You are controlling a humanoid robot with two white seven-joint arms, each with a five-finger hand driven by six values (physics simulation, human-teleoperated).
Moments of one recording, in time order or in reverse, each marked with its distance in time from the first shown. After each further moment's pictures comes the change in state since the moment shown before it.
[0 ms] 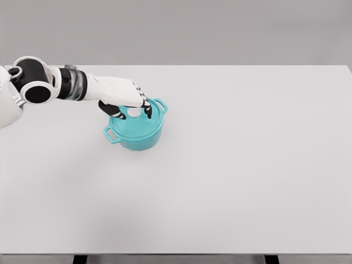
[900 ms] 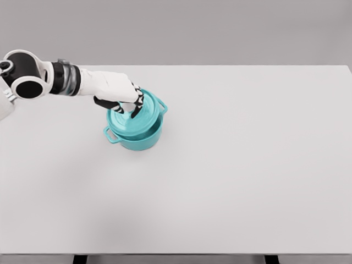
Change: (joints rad) left arm -0.032 0.033 -0.007 -0.007 0.000 -0.020 0.001; right arm 0.000 0.000 0.000 0.000 0.000 0.000 0.000
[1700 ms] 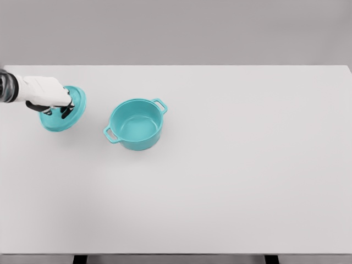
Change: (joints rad) left arm 0.031 0.220 -0.019 0.057 -0.221 -0.025 -0.001; right arm 0.000 0.000 0.000 0.000 0.000 0.000 0.000
